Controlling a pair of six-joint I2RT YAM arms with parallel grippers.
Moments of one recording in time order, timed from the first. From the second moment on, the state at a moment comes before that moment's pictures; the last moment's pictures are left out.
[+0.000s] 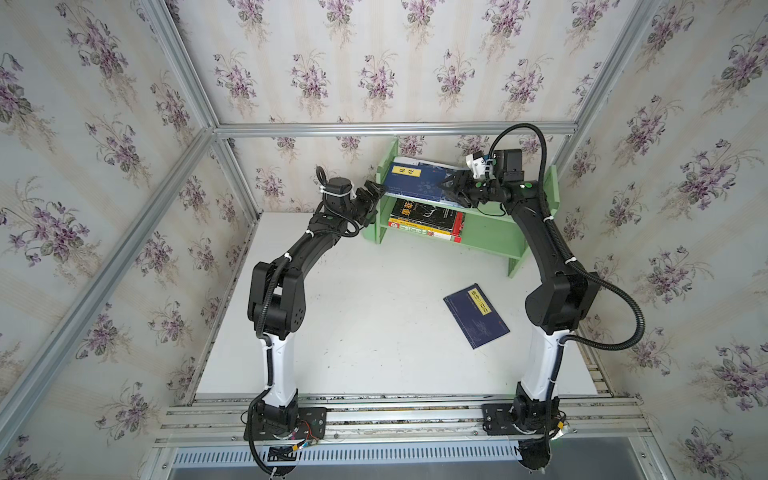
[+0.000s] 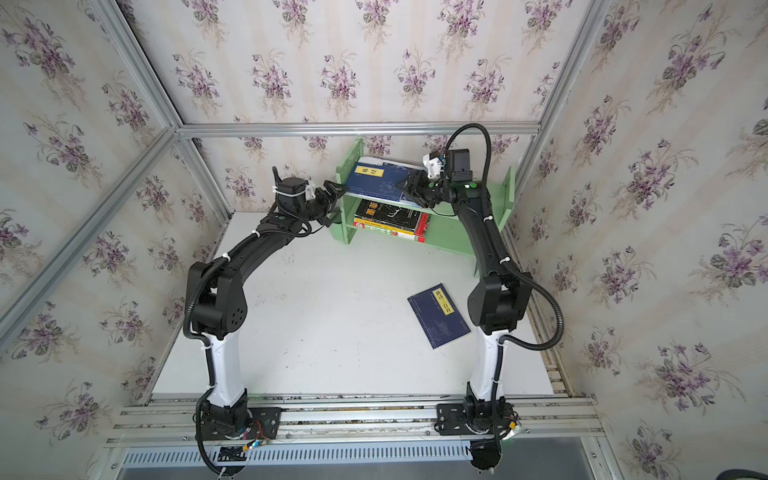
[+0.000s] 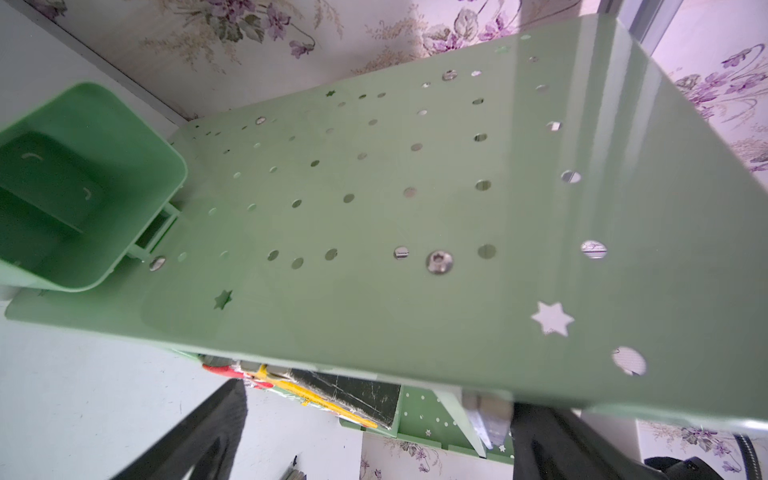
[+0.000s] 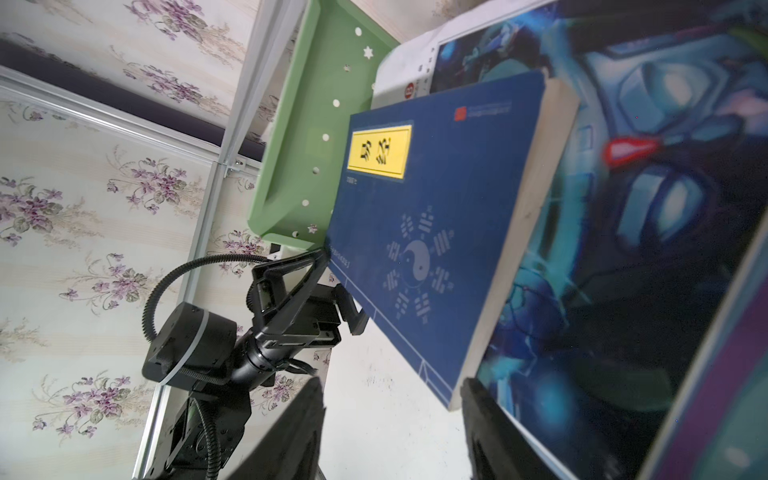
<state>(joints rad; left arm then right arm) -0.26 2.07 1.79 -0.03 0.44 -1.20 0.11 2.03 2.20 -0.72 -0.70 0.64</state>
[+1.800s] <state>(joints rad) -0.46 1.62 1.08 -0.09 0.47 -0.72 0.00 1.49 0.68 -0.22 -0.07 0.64</state>
